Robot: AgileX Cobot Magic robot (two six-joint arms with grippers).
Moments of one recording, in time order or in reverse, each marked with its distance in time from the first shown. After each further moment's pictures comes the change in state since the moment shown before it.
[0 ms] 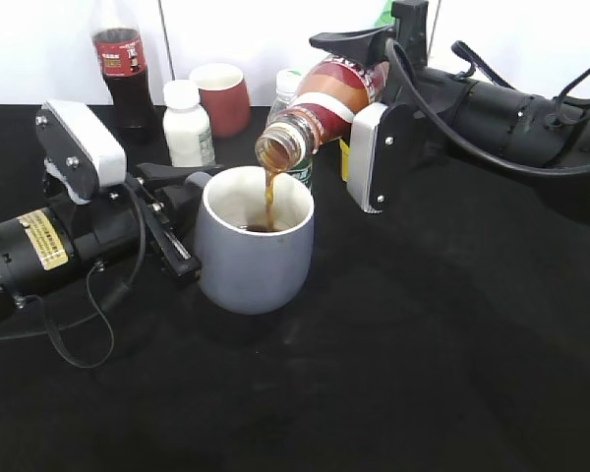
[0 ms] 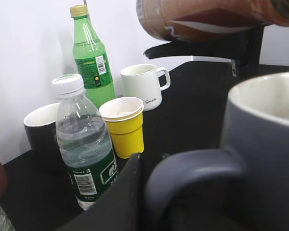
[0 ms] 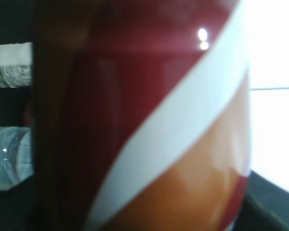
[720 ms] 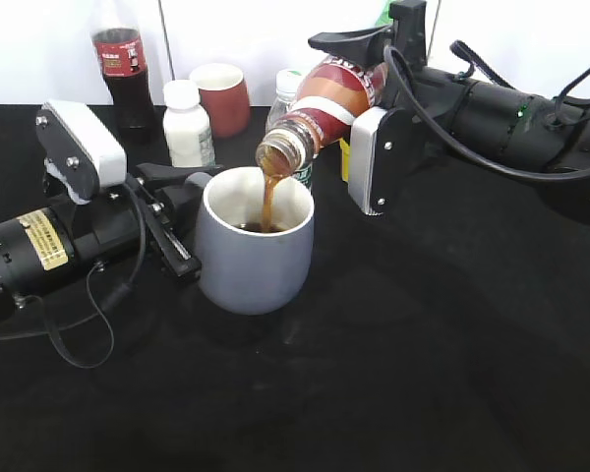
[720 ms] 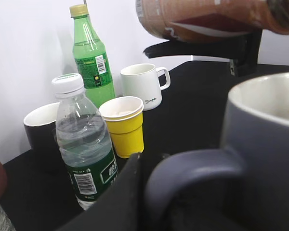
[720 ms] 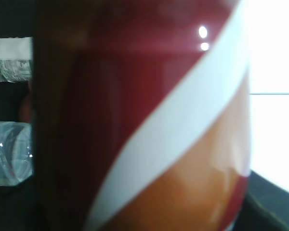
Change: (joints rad) left arm 0.000 0.000 0.000 0.001 0.001 0.000; right arm 0.000 0.000 0.000 0.000 0.000 -0.043
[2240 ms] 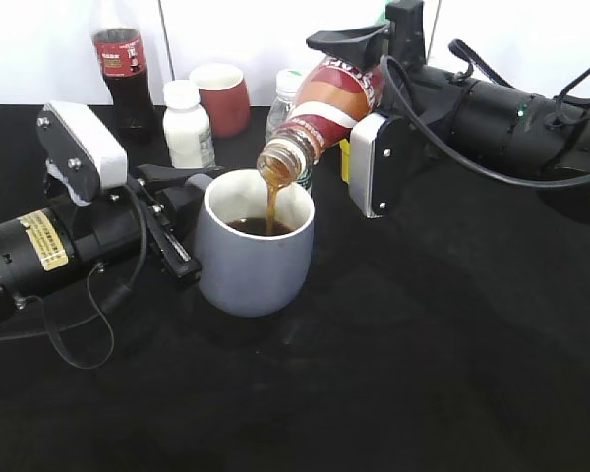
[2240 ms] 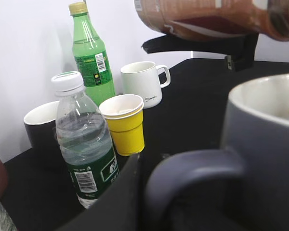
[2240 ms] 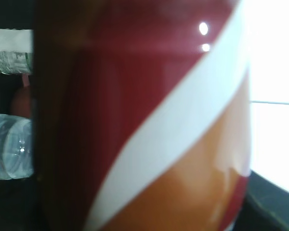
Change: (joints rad) left arm 0.000 0.000 0.000 0.000 0.007 0.007; right arm 0.000 0.000 0.000 0.000 -0.007 -0.071
